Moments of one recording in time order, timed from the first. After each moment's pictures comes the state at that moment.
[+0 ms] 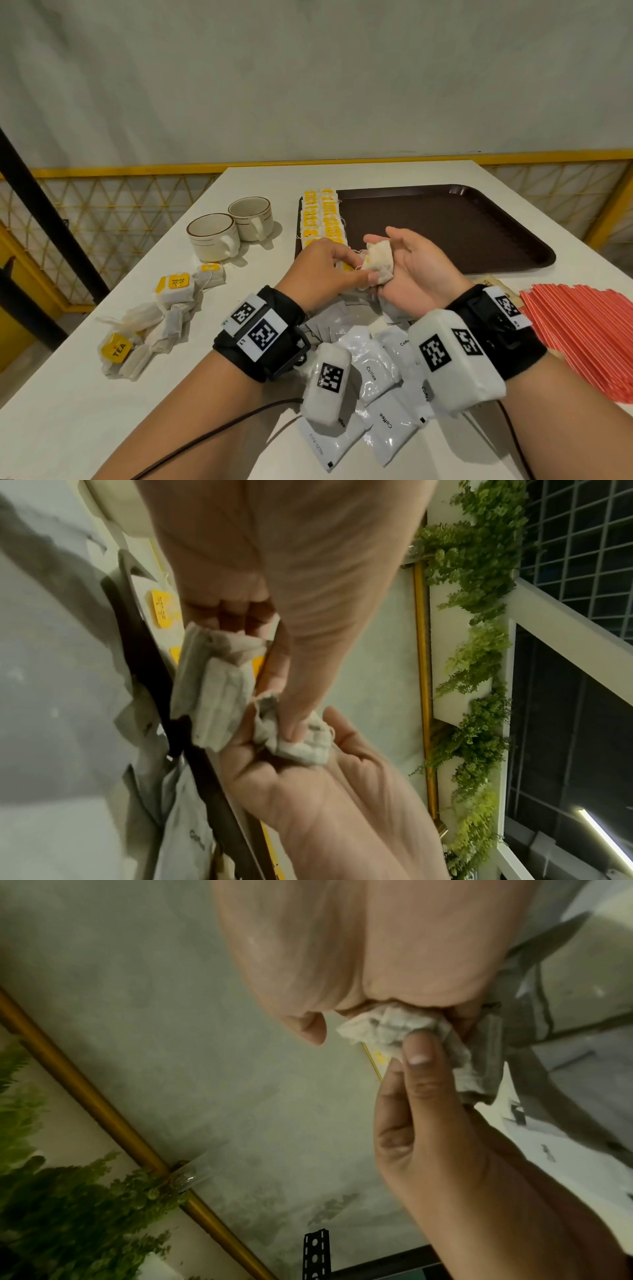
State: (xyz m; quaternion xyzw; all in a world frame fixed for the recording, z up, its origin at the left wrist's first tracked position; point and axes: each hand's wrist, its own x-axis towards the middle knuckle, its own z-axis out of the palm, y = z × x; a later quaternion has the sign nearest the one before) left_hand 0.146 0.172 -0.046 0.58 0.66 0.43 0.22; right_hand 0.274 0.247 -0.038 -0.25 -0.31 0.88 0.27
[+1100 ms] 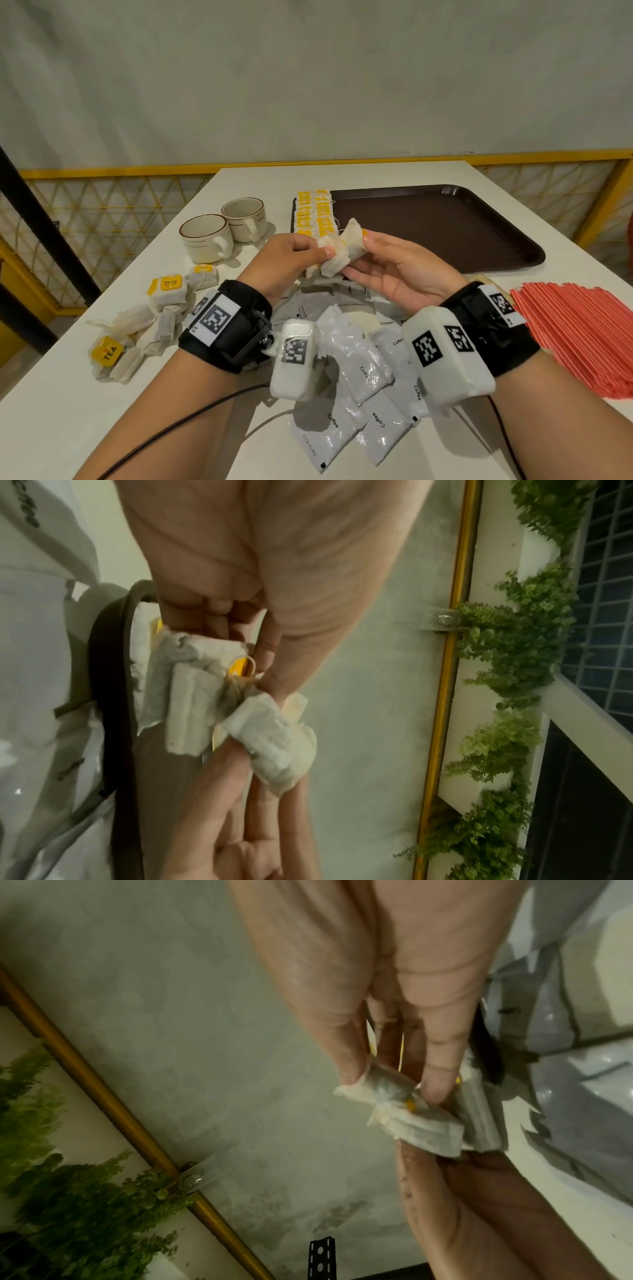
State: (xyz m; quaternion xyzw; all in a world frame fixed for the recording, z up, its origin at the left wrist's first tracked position) left_hand 0.108 0.175 -0.048 0.49 0.61 0.53 0.33; right_hand 0.279 0.248 -0.040 -0.21 -0.39 0.85 0.29
